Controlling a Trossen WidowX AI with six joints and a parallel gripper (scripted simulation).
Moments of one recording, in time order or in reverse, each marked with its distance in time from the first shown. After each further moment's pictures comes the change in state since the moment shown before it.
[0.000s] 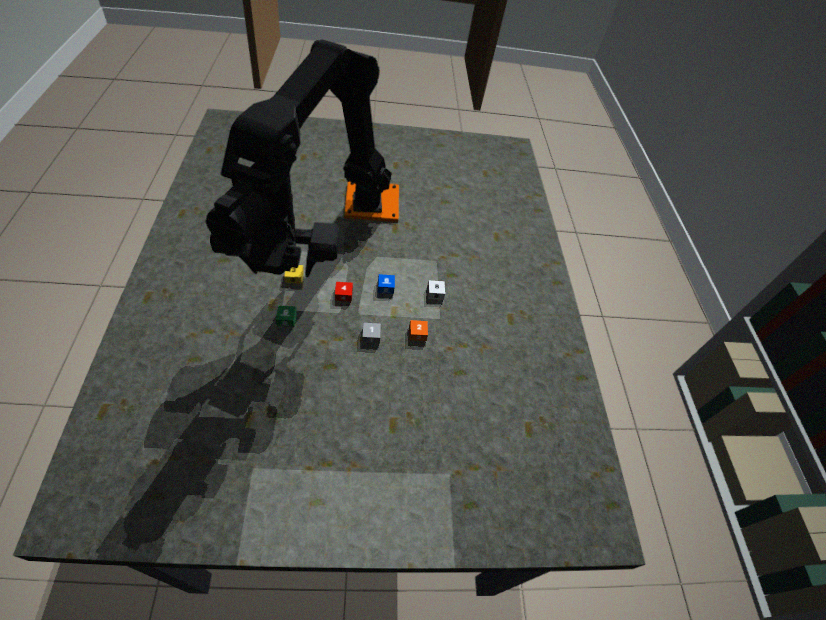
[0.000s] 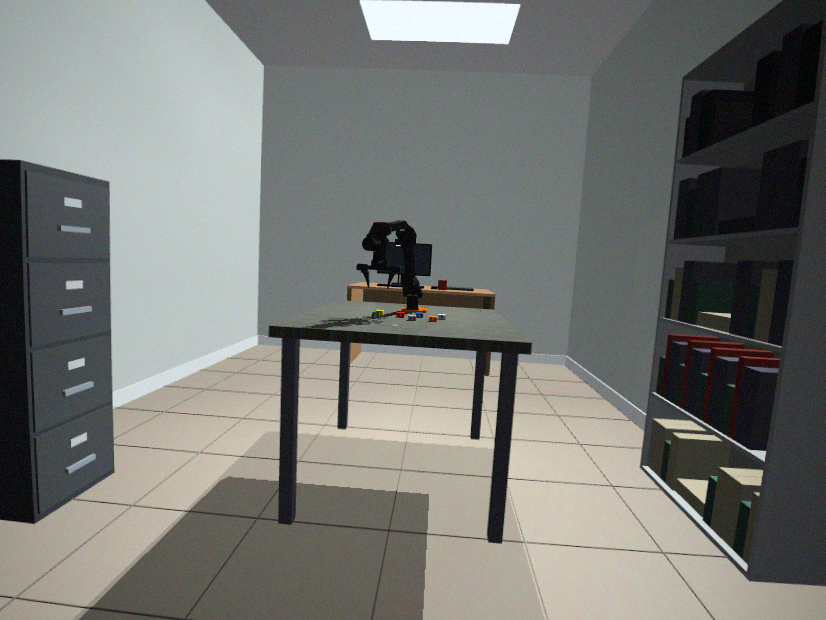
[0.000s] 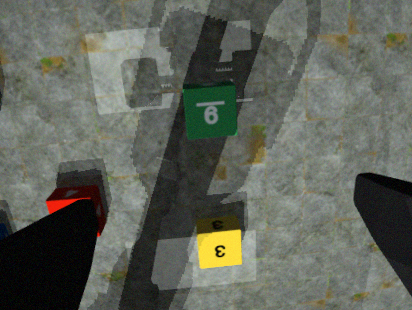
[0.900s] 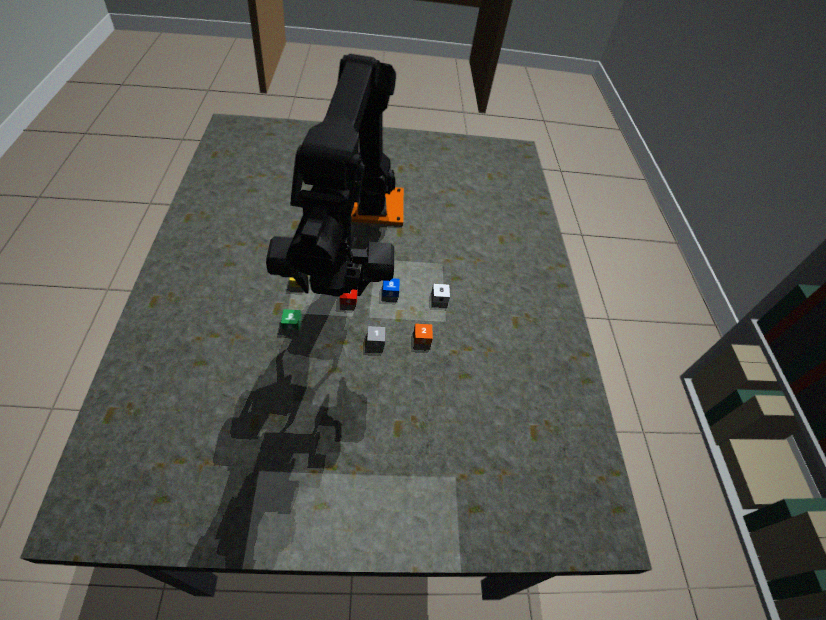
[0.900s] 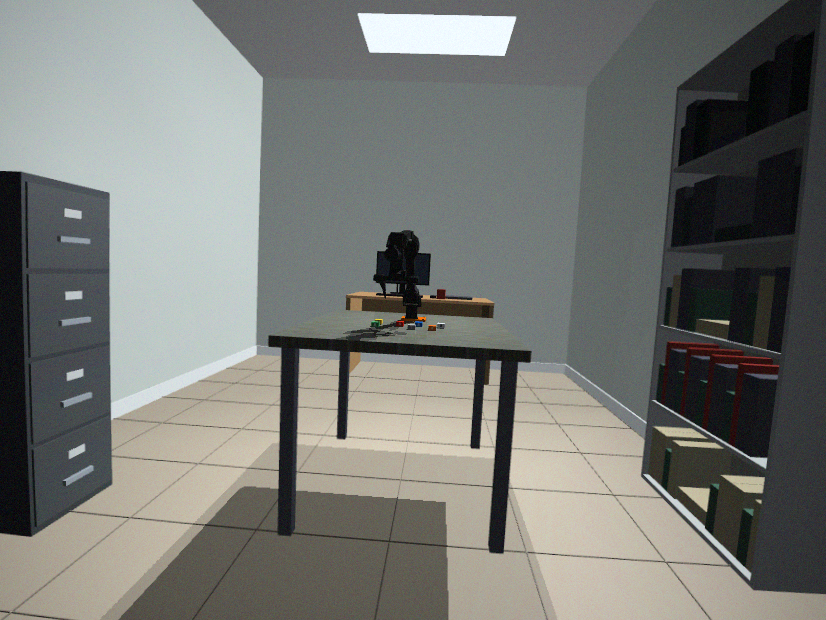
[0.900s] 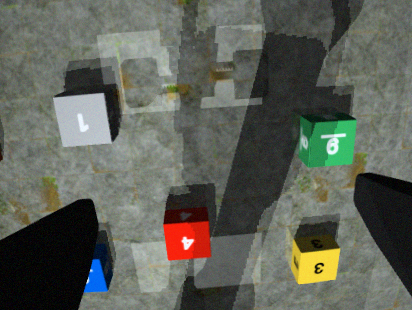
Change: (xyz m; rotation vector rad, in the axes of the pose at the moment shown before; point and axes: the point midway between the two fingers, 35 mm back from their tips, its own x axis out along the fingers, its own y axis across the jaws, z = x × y) arm 0.000 0.080 0.026 -0.017 -0.003 0.009
